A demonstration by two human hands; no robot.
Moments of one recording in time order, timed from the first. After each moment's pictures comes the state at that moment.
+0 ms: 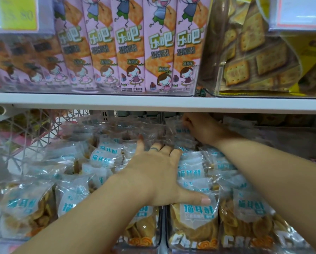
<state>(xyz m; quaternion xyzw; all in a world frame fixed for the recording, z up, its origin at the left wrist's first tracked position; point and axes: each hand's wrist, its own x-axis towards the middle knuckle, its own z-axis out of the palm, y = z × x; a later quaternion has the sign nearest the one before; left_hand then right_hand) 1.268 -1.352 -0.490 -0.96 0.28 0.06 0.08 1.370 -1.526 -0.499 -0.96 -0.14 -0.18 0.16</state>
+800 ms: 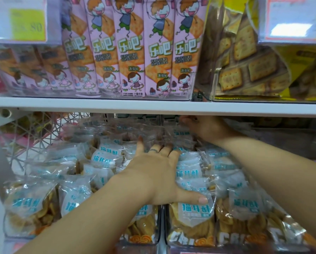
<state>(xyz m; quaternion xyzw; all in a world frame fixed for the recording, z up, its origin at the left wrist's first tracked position) 1.268 -1.353 -0.489 -0.96 0.27 0.07 0.09 1.350 -1.526 -0.485 -0.92 -0.15 -0.23 0.27</state>
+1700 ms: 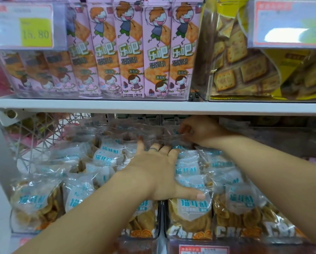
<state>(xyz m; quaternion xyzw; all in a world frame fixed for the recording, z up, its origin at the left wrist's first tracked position) 1.268 -1.354 -0.488 -0.95 0.27 0.07 0.09 1.339 -1.523 -0.483 -0.98 -0.13 -0.12 0.14</state>
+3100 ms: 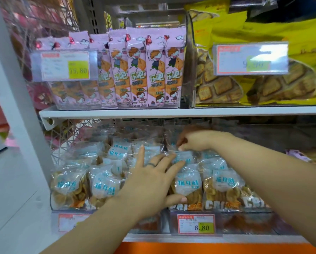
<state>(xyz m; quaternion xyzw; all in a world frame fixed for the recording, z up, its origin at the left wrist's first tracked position) 1.212 -1.321 -0.508 -0.93 0.34 -0.11 0.12 1.287 -1.497 -0.456 -0.99 -0.12 0.09 0.05</state>
